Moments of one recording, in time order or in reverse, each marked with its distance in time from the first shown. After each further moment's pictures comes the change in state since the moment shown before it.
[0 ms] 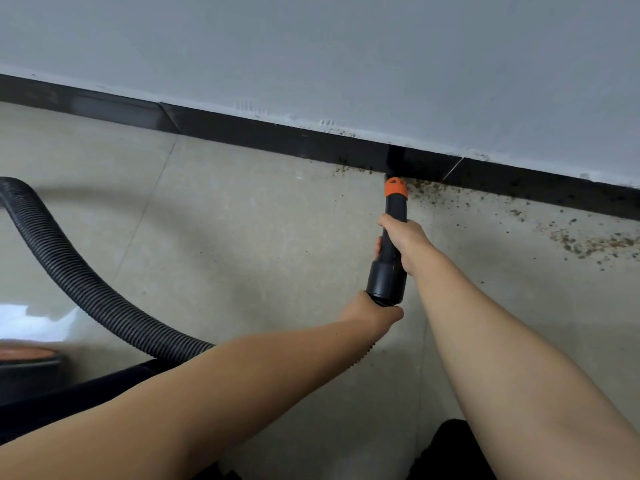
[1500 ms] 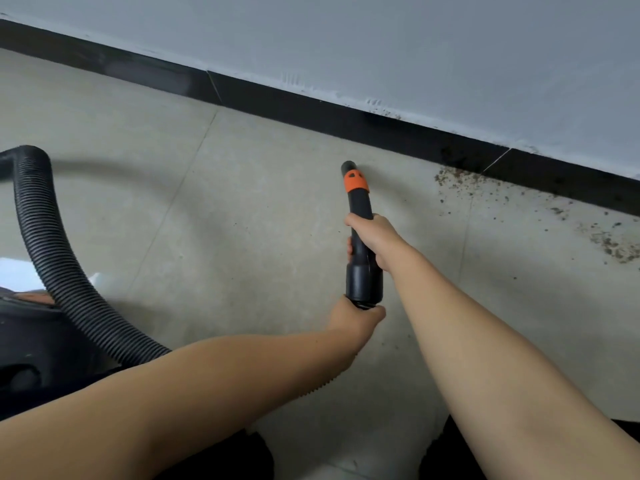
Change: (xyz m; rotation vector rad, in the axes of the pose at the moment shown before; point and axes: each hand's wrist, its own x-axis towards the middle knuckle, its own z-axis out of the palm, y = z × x) left_hand -0.032 -0.054 -0.044 -0.214 0.150 -0.049; right_hand -0.038 0.029 0.086 -0.201 -0.246 -0.053
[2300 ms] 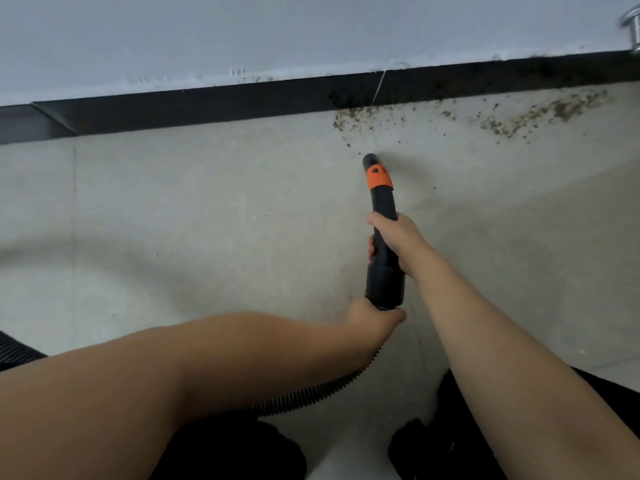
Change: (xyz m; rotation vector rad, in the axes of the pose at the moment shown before) left_hand -0.038 -0.029 0.054 0.382 -0.377 -0.026; right_hand -0.065 0.082 -0.093 0.361 0.396 0.087
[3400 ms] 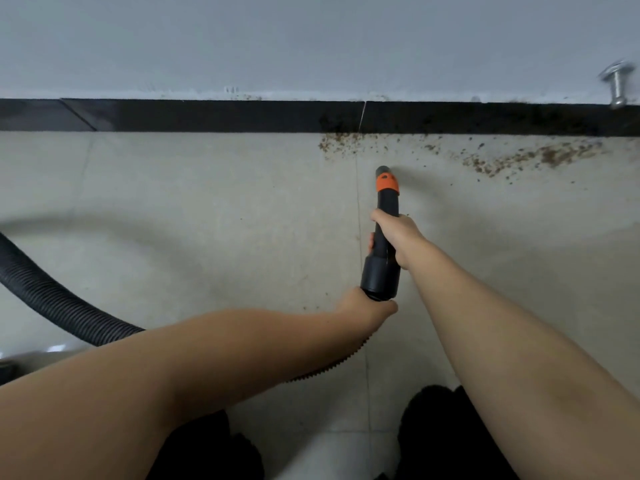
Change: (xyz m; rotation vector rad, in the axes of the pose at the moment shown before) left_hand 0.027 0.045 0.076 -0.022 0.109 0.107; right_hand 0.035 -0.030 -0.079 -0.020 -0.068 0.003
